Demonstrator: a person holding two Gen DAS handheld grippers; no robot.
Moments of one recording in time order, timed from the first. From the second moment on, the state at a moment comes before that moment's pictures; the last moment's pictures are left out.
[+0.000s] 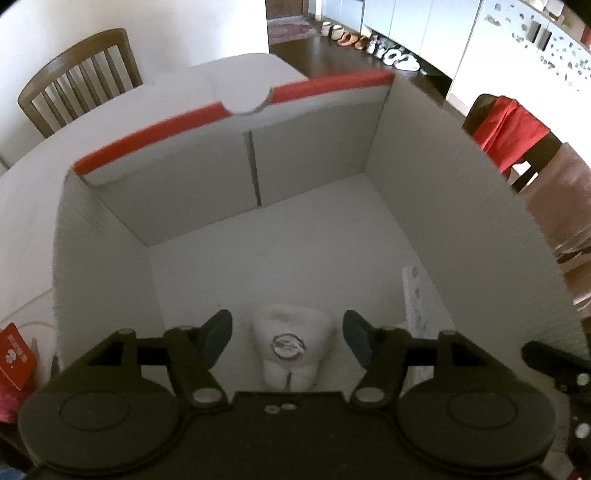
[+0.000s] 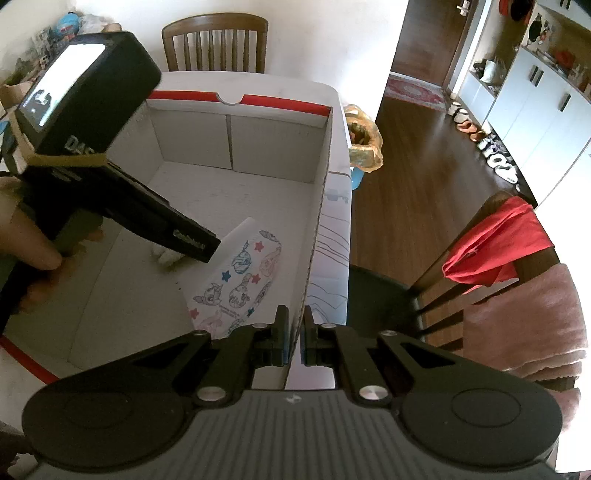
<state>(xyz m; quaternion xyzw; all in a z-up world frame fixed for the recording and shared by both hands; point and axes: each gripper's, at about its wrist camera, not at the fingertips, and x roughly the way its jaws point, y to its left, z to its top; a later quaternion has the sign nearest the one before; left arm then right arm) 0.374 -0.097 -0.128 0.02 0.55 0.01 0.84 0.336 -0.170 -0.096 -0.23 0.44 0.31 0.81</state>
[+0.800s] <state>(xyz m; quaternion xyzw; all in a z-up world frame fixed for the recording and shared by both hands) 0.306 -0.071 -0.029 -0.03 0.44 0.01 0.90 0.335 -0.168 -0.094 -0.24 0.44 0.31 0.81</state>
